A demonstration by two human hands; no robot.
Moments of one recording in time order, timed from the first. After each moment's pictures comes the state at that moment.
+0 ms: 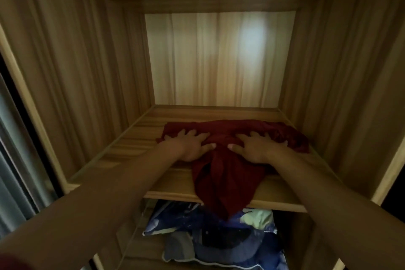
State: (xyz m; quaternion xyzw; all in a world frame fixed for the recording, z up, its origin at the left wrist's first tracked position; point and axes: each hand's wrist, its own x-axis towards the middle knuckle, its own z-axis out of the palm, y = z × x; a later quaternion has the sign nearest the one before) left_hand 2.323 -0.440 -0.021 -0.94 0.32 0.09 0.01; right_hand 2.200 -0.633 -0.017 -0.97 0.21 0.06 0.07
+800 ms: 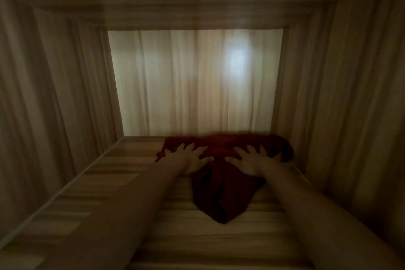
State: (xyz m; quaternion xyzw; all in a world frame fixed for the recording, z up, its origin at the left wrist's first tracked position) left_hand 2.461 -0.570 -0.032 -0.94 0.34 0.06 0.01; right_hand 2.325 -0.753 -0.029 -0.95 0.28 0.07 0.06
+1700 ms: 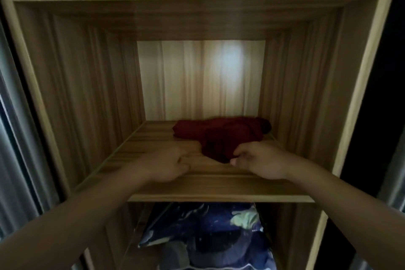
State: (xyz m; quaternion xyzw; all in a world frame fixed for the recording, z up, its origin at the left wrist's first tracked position) left_hand 2.251 -0.360 0.014 -0.88 0.45 0.03 -0.17; right_hand 2.088 -0.601 0.030 -0.97 0.08 -0.07 0.20
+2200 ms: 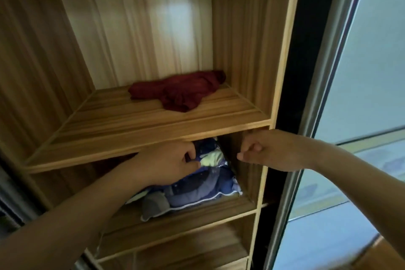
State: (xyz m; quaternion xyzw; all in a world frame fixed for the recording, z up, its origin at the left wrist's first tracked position) left_hand 2.130 -0.366 -0.031 -0.82 0.56 0.07 -0.11; right_hand 1.932 -0.558 -0.016 -0.96 0.17 -0.01 0.20
